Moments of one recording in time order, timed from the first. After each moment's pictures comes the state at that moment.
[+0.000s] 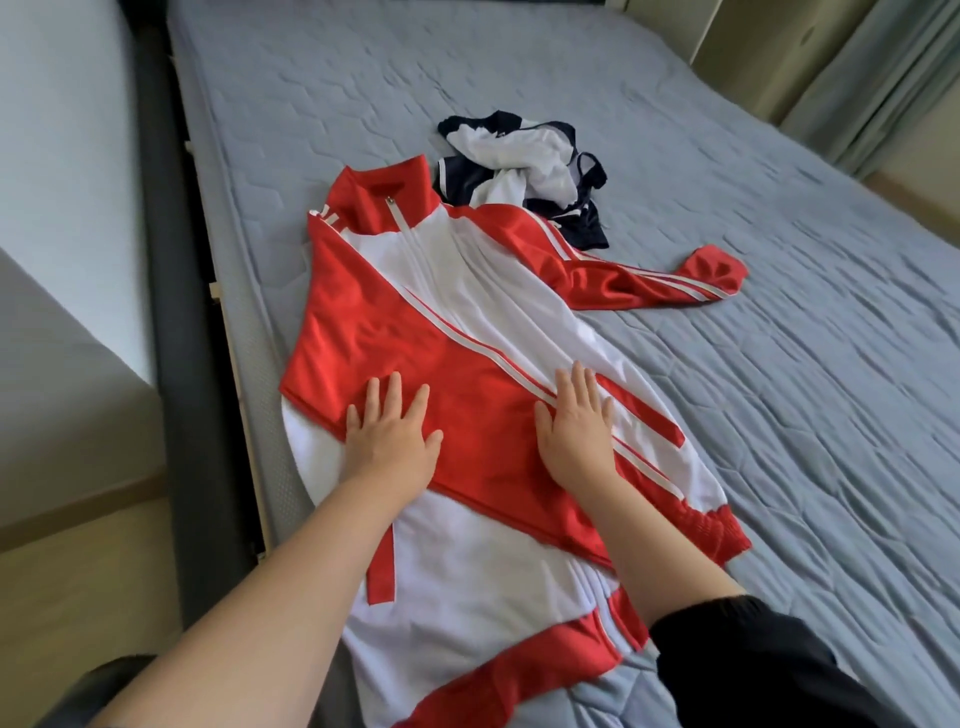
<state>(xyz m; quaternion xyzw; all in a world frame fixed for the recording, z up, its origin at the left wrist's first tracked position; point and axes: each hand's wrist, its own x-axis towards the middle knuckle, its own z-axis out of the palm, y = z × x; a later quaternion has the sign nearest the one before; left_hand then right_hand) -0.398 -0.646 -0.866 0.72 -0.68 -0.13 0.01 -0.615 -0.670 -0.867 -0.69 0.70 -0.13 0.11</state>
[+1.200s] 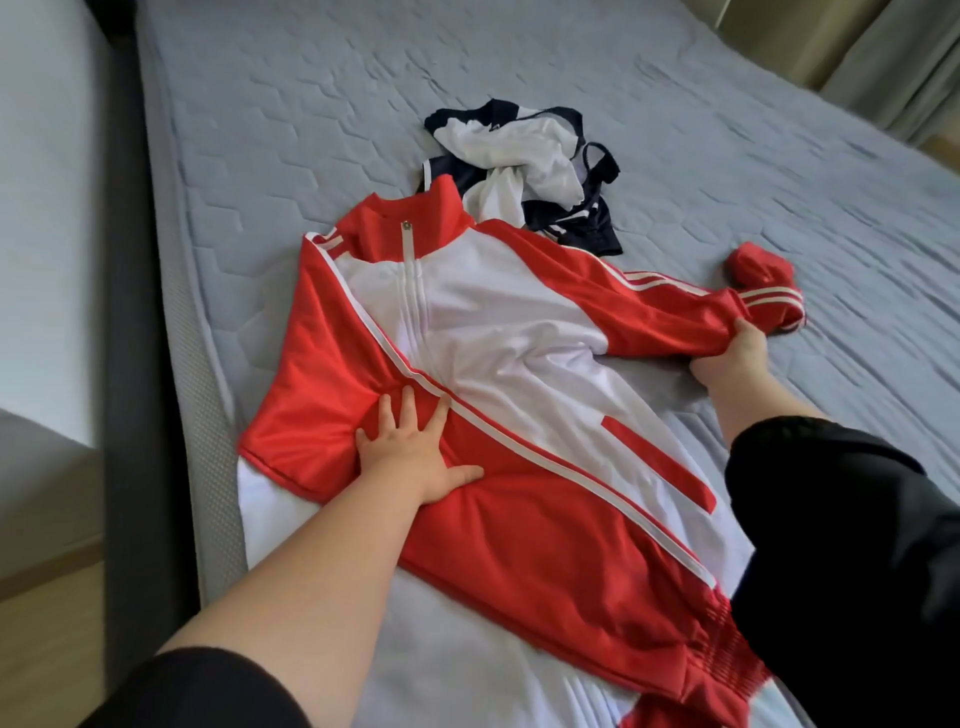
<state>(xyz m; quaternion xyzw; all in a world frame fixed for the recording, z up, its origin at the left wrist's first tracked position) -0.437 -0.734 -0.871 0.71 -0.65 -0.23 -0.16 -0.761 -0.858 -0.842 -0.01 0.62 -0.62 0.48</state>
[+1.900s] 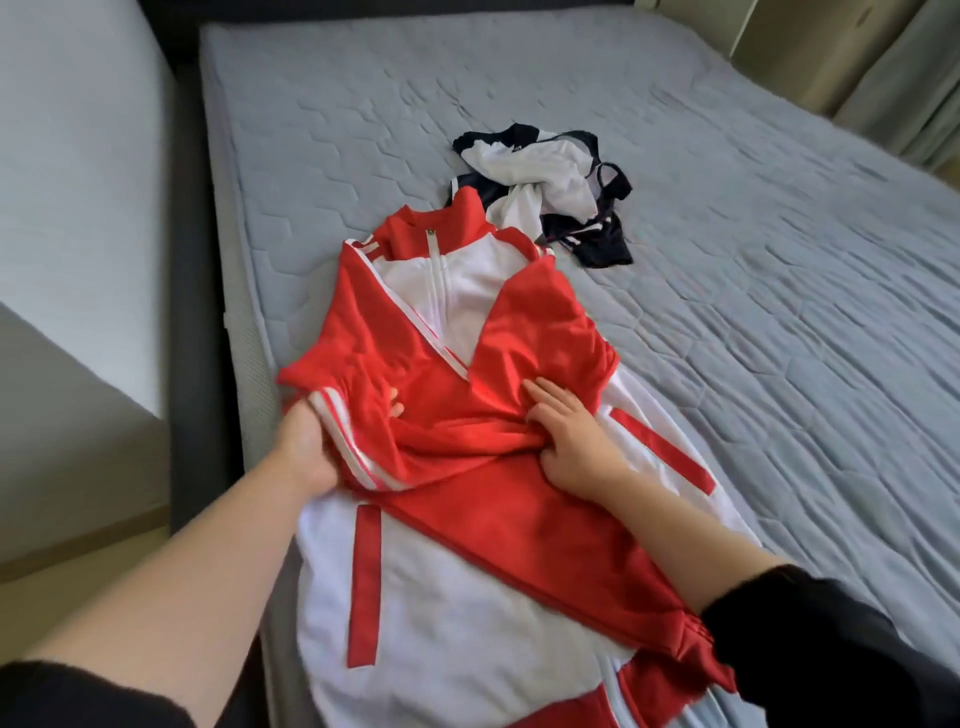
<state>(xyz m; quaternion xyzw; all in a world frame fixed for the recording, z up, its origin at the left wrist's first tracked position) -0.347 -0.693 -0.826 0.46 -0.07 -0.72 0.51 -0.632 -0.725 -0.871 -0.85 0.47 -0.14 0.17</state>
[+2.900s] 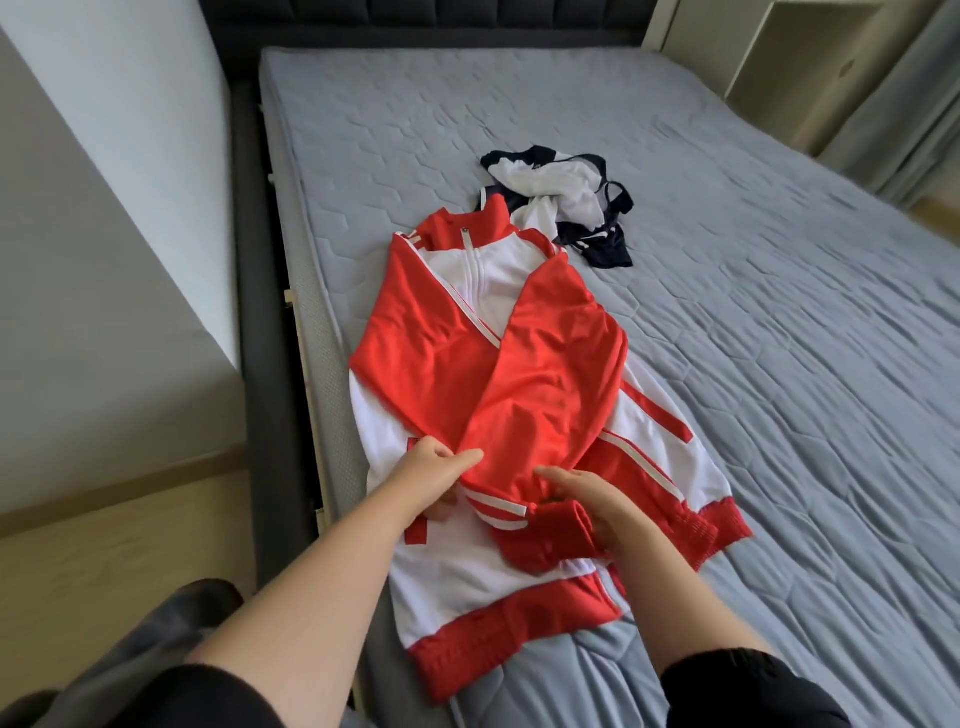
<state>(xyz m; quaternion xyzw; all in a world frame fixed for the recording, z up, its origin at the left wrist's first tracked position) -0.402 -0.576 -0.826 0.70 -0.39 -0.55 0.24 -0.614 -0.598 -0.852 -0.25 0.63 -0.22 0.70</state>
